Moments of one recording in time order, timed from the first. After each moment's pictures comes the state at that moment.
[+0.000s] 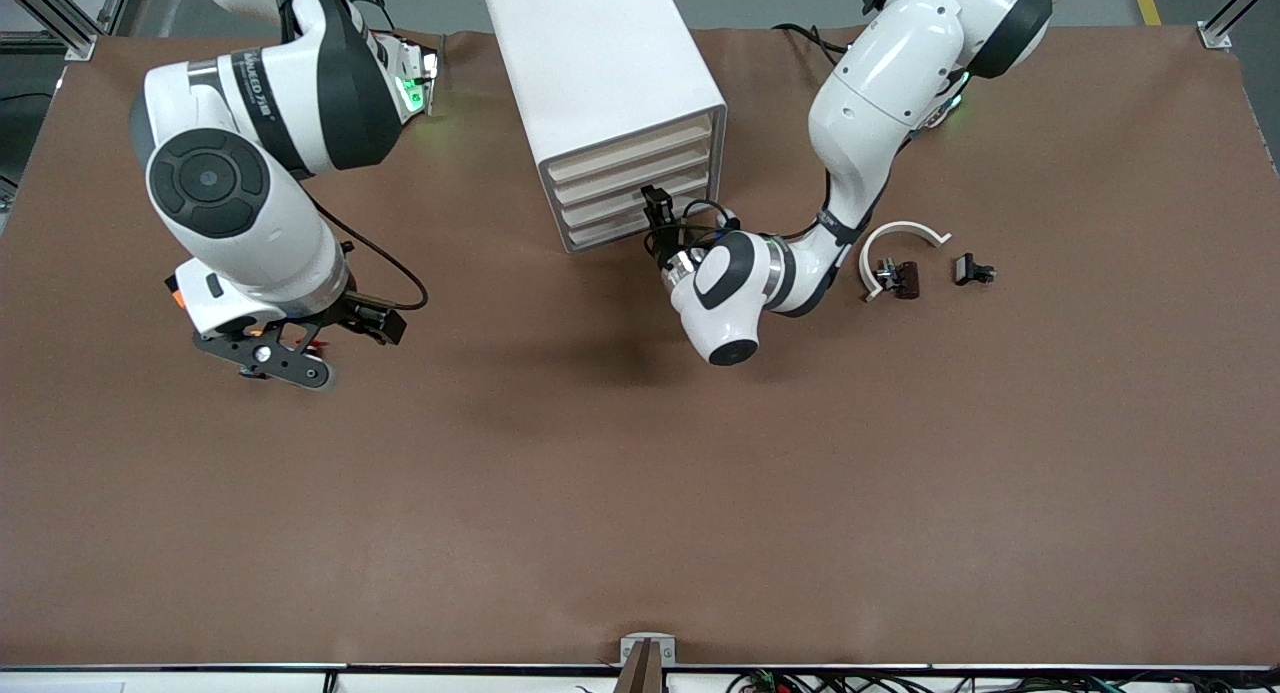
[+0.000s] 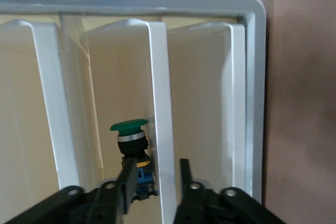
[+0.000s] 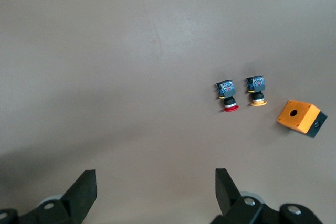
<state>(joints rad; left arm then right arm) -0.56 0.88 -0.18 -1.53 -0.85 1.56 -2.20 0.44 0.35 -0.10 -1.34 -0.12 1.53 0.61</state>
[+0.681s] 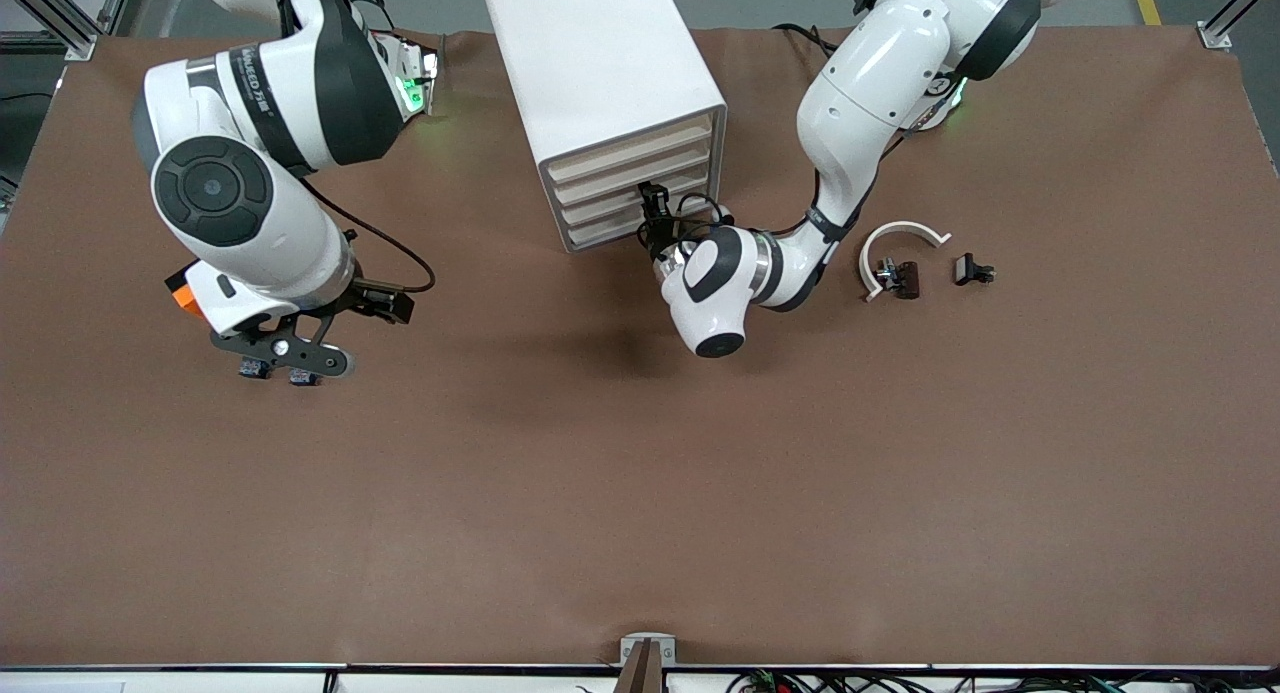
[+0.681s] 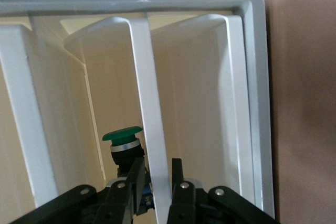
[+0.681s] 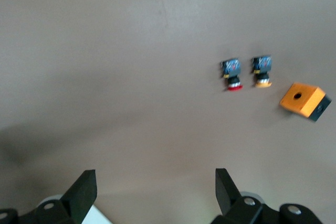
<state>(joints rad) -0.58 0.90 -0.18 -1.53 -0.85 1.56 -2.14 0.45 0.35 -0.09 -1.34 -0.05 1.46 0.64</state>
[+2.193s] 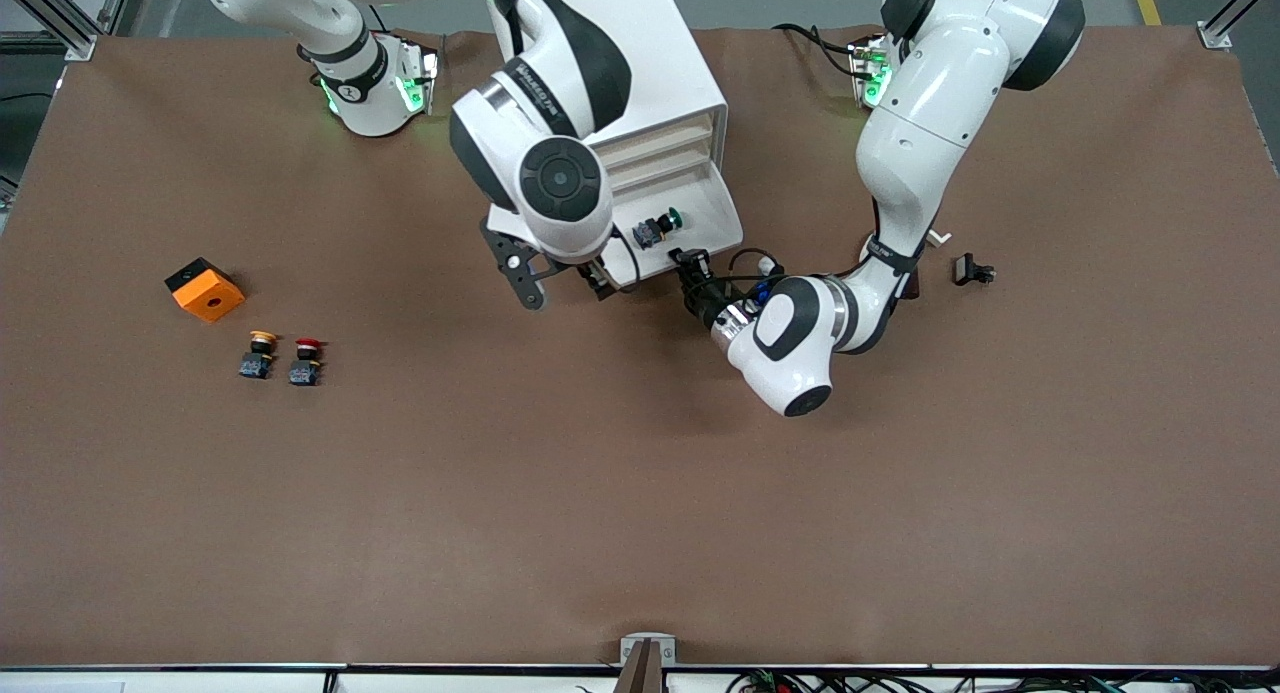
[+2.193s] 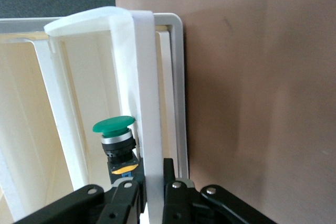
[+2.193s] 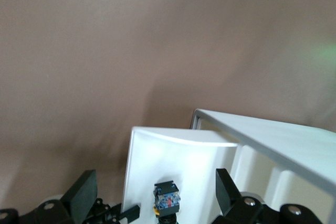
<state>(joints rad) -0.43 0.90 -0.11 -1.45 -0.85 1.57 -2.14 0.79 0.54 -0.08 -1.34 0.18 1.62 1.72</state>
